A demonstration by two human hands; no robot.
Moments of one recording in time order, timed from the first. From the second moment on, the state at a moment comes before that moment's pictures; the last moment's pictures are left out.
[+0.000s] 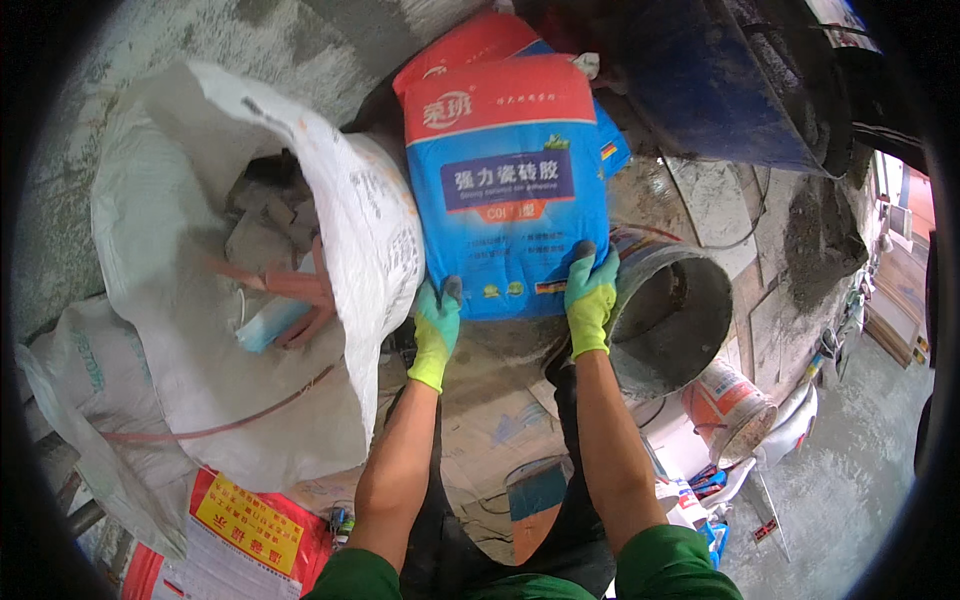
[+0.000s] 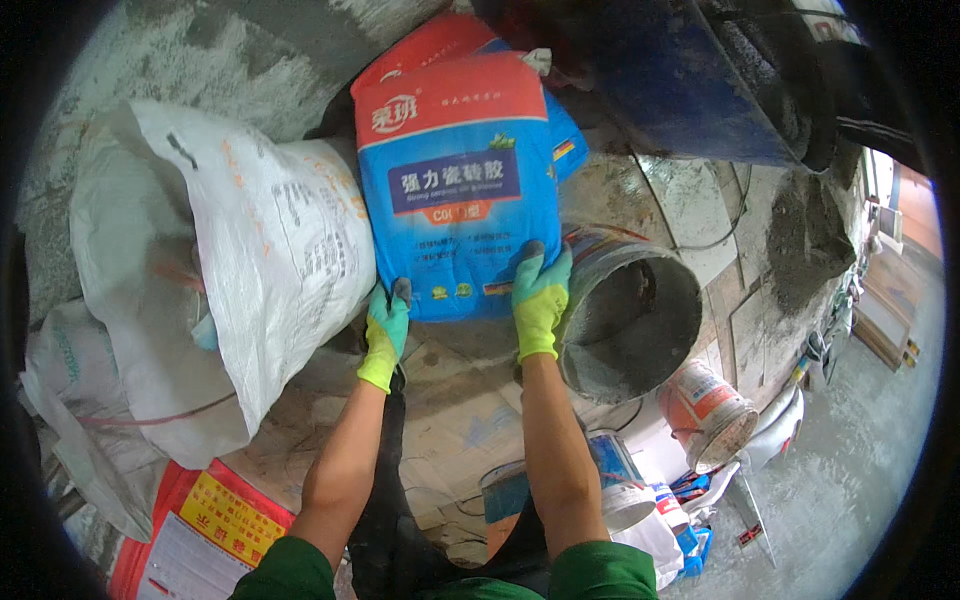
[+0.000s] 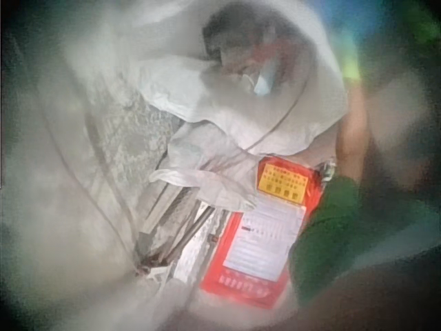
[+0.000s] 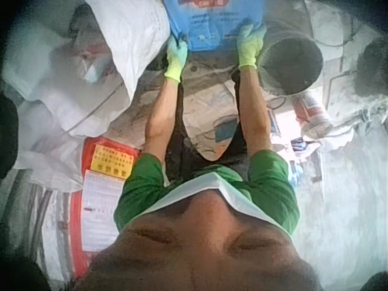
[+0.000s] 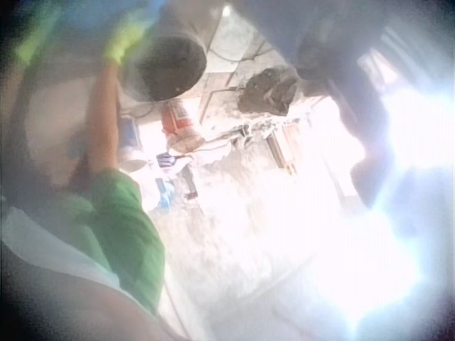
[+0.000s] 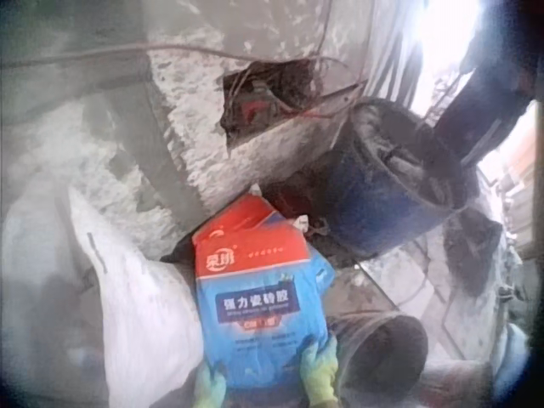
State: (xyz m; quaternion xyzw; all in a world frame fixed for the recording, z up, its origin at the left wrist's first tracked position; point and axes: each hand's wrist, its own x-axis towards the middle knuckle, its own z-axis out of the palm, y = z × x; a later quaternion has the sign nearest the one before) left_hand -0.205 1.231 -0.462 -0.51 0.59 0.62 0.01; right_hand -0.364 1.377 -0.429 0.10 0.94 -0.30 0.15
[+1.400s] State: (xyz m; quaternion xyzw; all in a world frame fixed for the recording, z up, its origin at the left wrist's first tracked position) left_hand -0.206 1.215 -0.478 -0.59 0.42 0.69 0.05; right_hand -0.684 1.623 -0.398 -0.17 0.95 -0.23 0.14
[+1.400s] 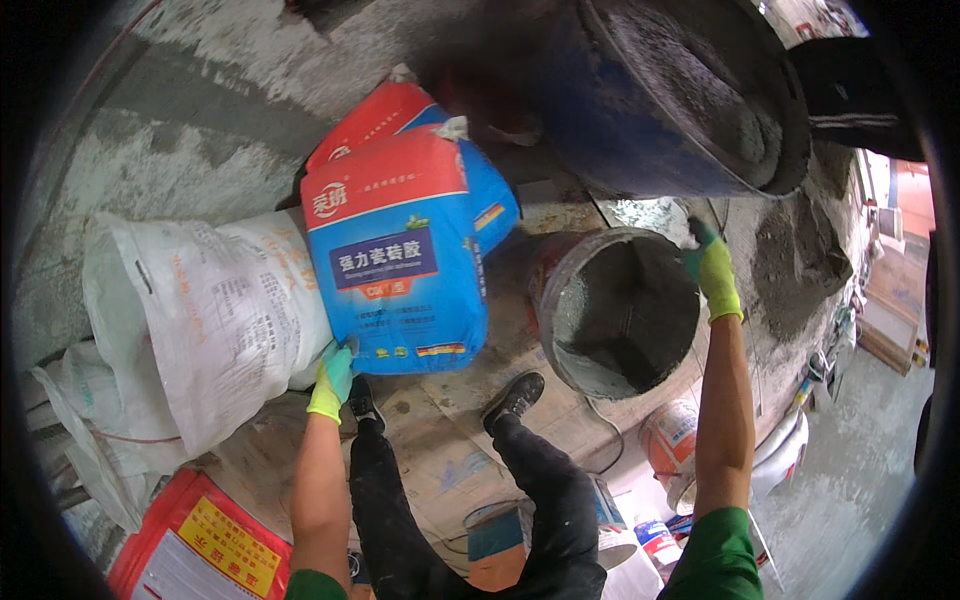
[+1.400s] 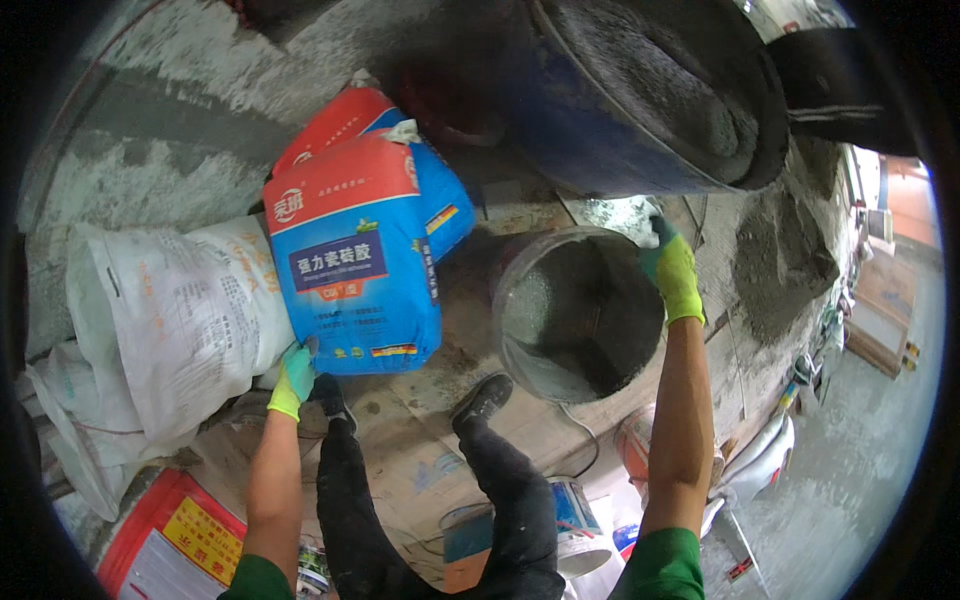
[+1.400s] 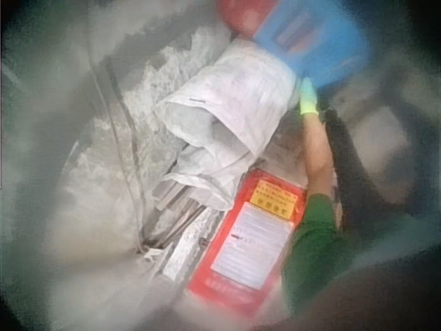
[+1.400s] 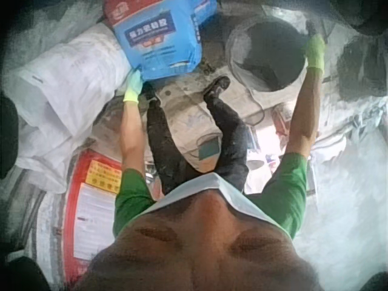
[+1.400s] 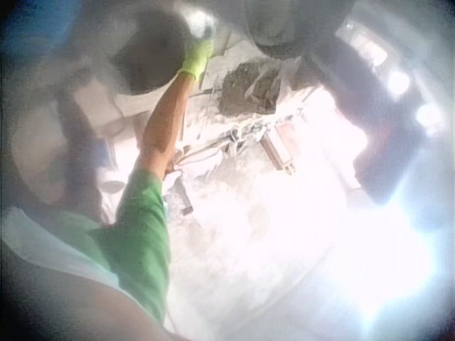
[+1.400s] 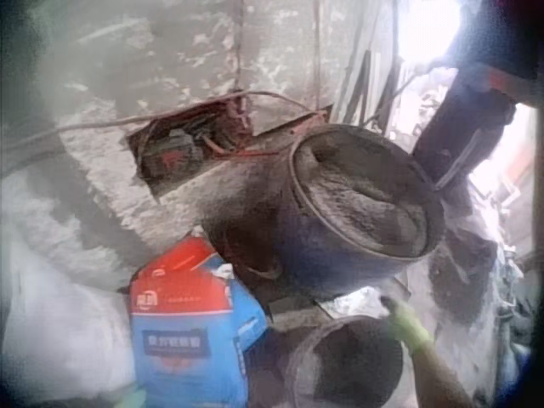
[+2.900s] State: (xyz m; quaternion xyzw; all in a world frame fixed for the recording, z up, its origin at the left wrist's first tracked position) left_hand -0.262 1.241 -0.447 -0.54 0.56 0.62 0.06; right_hand -0.346 1.505 -0.443 0.36 0.71 -0.52 0.30
